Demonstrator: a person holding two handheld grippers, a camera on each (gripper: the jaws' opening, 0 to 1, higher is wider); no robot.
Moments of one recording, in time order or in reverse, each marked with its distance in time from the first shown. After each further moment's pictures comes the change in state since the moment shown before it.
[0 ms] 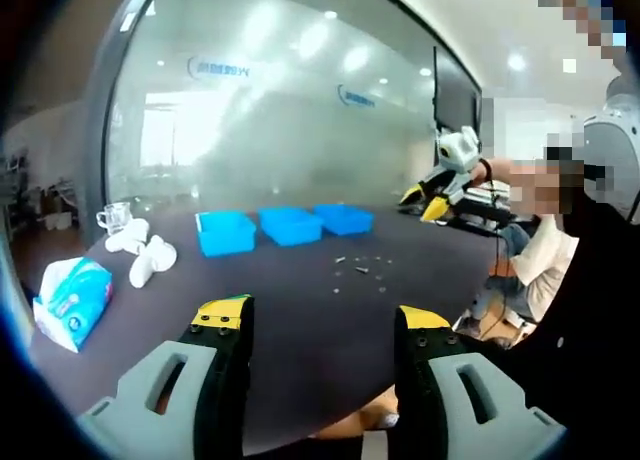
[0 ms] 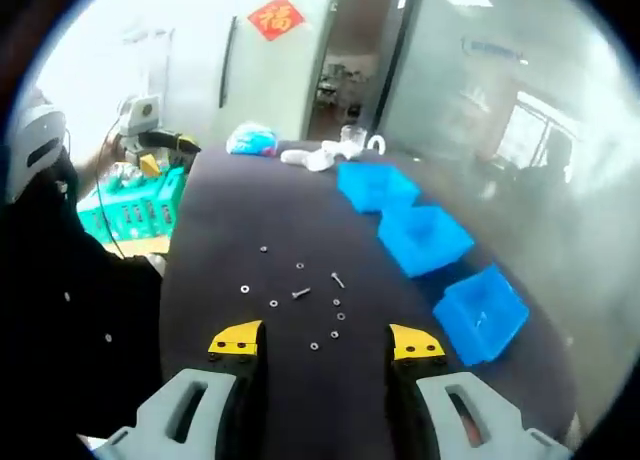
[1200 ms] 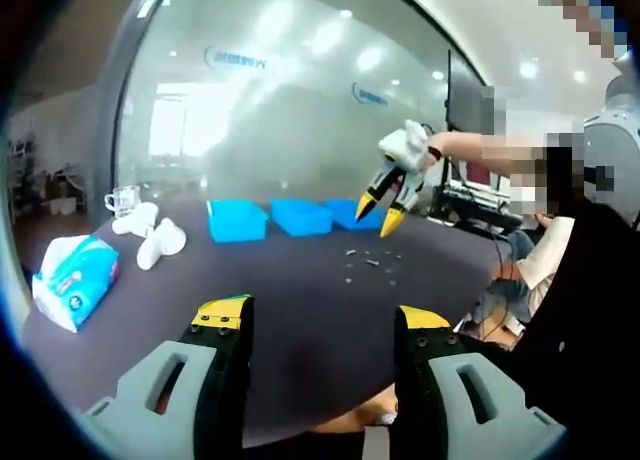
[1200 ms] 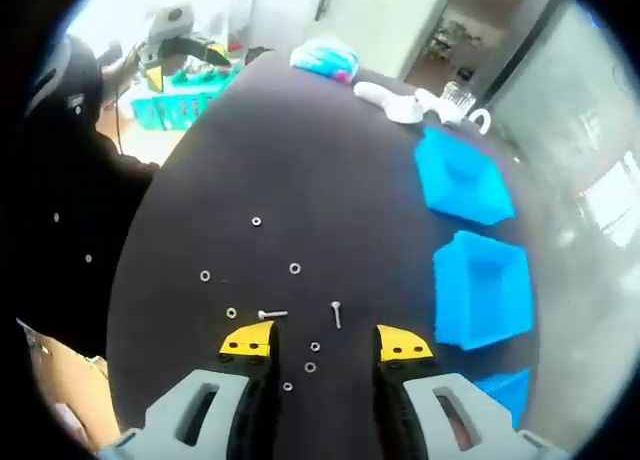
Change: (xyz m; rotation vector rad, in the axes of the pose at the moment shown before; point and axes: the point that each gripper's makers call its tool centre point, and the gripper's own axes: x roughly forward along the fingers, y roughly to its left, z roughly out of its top) left arm -0.004 0.011 -0.014 -0.049 0.010 0.027; right arm 0.111 -0.002 0.019 -0.393 0.307 0.253
